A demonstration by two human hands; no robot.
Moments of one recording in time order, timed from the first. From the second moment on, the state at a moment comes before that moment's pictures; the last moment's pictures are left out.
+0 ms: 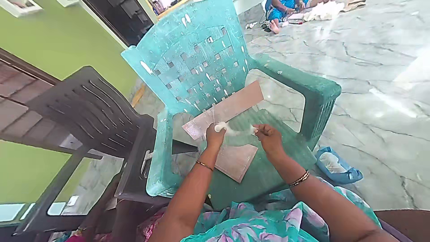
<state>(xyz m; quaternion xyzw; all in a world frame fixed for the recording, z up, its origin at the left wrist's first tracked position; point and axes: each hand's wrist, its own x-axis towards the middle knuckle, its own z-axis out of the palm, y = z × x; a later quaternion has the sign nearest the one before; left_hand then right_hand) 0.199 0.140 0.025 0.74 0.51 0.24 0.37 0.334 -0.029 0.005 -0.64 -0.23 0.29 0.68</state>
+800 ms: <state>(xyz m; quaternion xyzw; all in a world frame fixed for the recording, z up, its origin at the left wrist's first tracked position) 0.158 0.067 0.043 0.71 0.46 0.27 0.46 0.302 -0.043 0.009 -0.45 -0.24 0.39 0.76</state>
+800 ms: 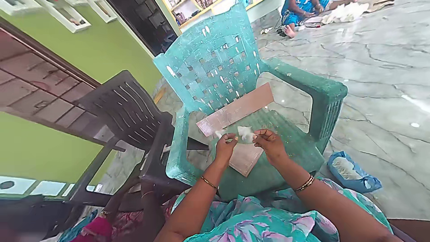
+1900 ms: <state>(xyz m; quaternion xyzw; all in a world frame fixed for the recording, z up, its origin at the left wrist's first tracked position) 0.108 0.035 0.039 0.62 0.49 0.25 0.55 0.320 0.029 -0.024 -0.65 -0.30 0.42 0.56</state>
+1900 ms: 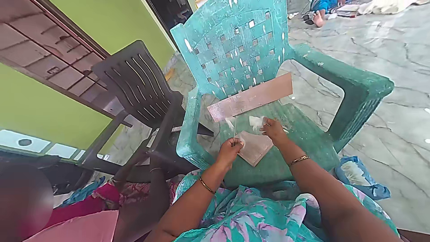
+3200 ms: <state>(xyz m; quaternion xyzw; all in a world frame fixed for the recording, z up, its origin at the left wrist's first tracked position) 0.106 0.023 0.050 0.60 0.43 0.27 0.62 0.260 -0.040 0.013 -0.45 -0.23 0.54 0.67</state>
